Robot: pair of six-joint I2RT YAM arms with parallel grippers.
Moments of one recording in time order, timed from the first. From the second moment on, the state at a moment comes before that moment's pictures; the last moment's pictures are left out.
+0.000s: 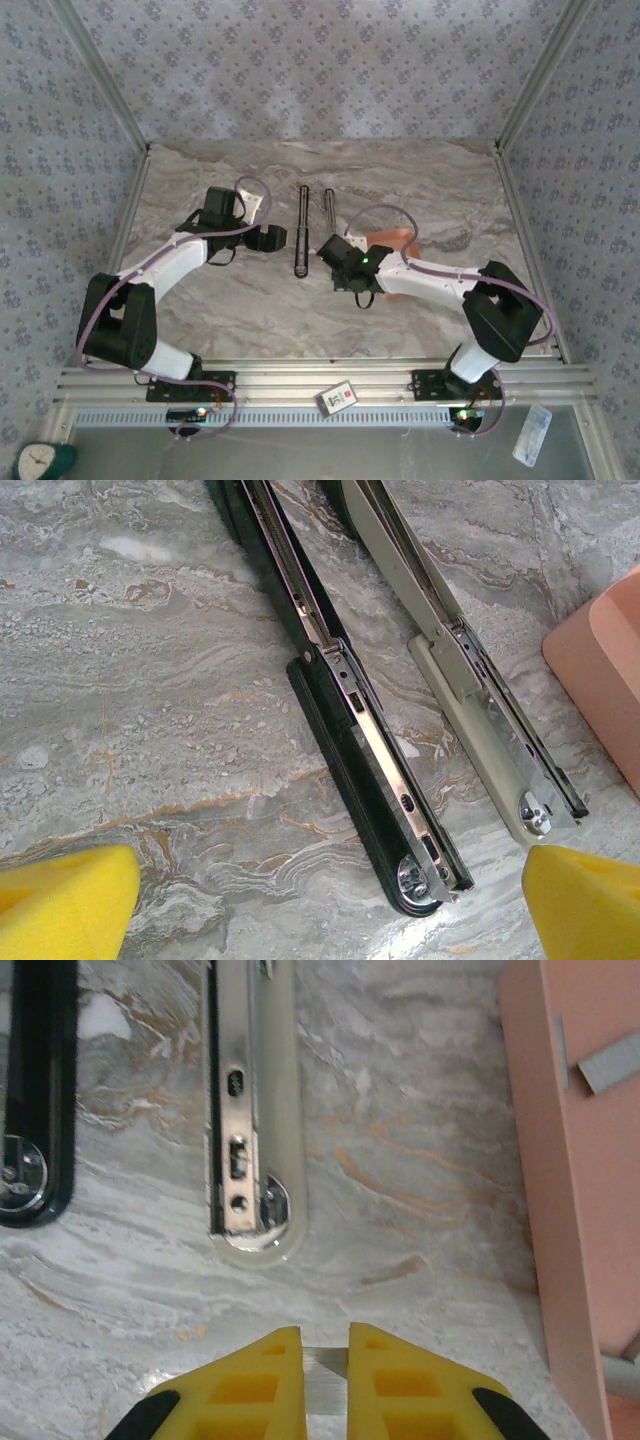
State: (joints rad) left arm -0.31 1.46 0.90 -0.28 0.41 -0.10; right arm 0.91 1.59 1.01 -0.61 0.30 0.82
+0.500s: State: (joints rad) left arm -0.31 1.46 0.90 -0.28 0.41 -0.10; right arm 0.85 1.64 1.04 -0.47 0.24 0.67
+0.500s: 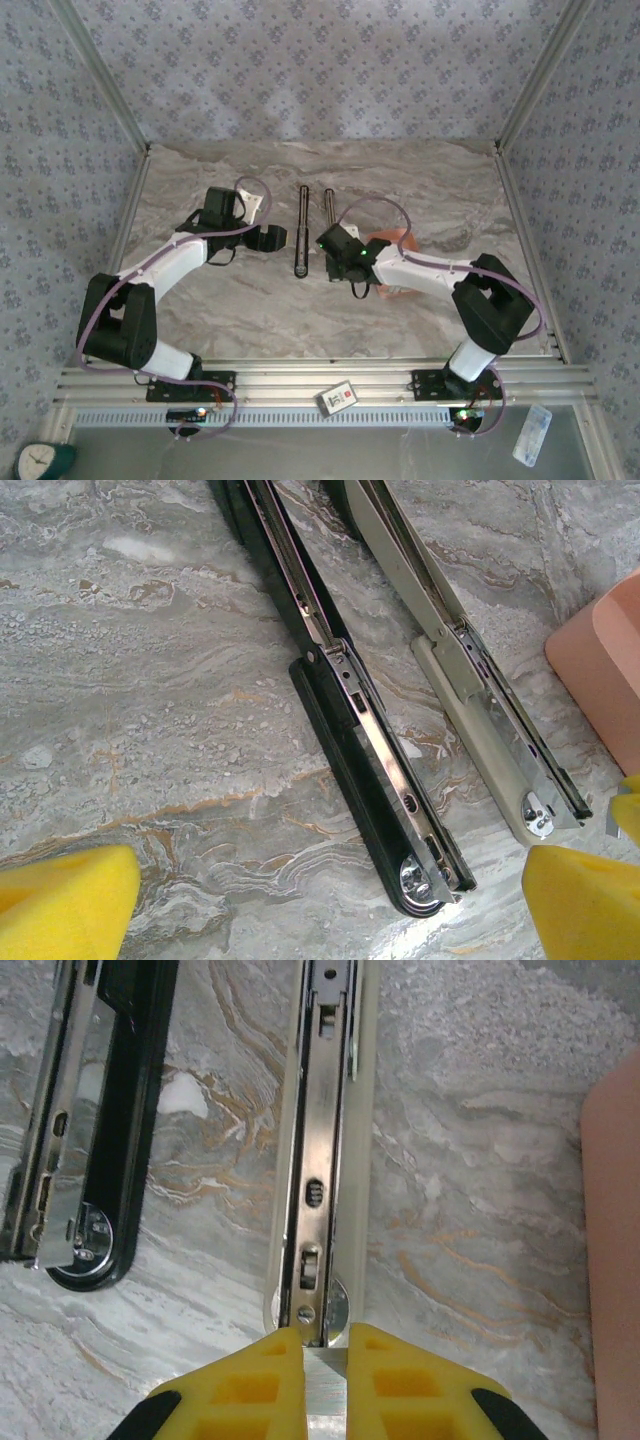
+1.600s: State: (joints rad) left arm -0.31 1.46 0.90 -0.28 0.40 -0.10; right arm 0.84 1.72 1.09 -0.46 0.23 0.61
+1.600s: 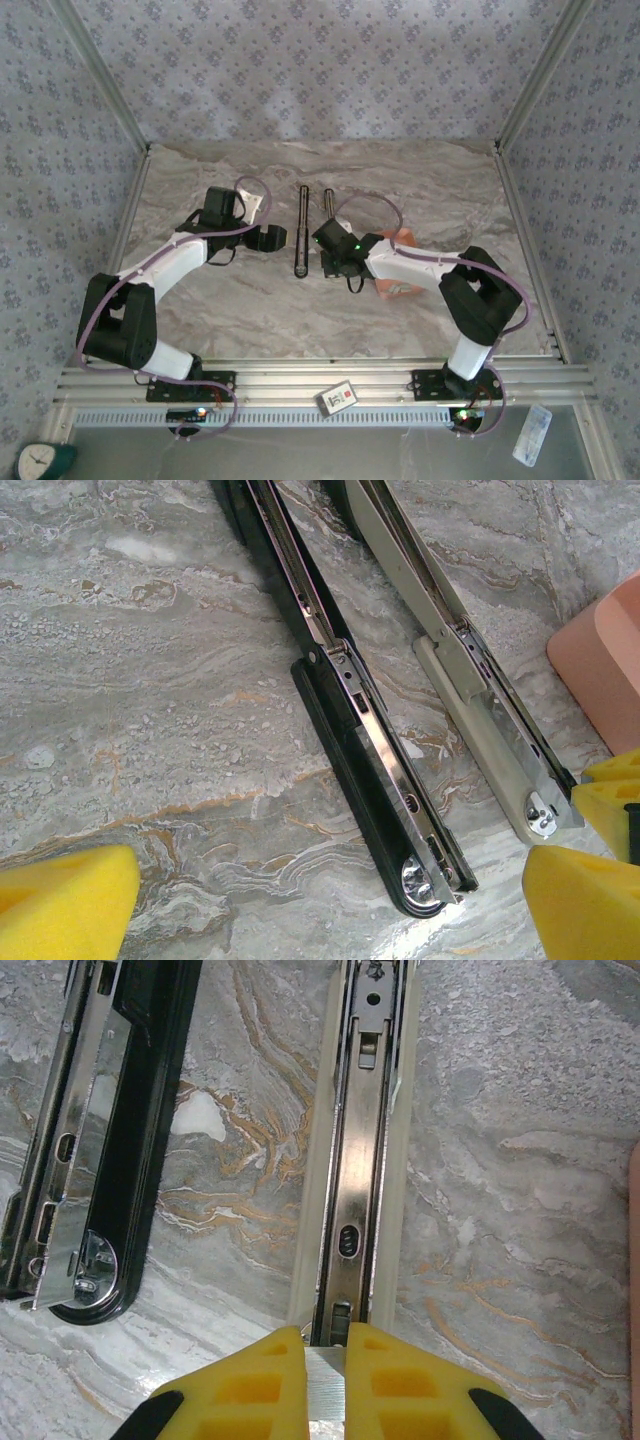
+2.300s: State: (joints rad) left arm -0.31 1.46 0.90 -0.28 0.40 -0.10; right arm 0.86 1.71 1.09 -0.47 0.30 0.60
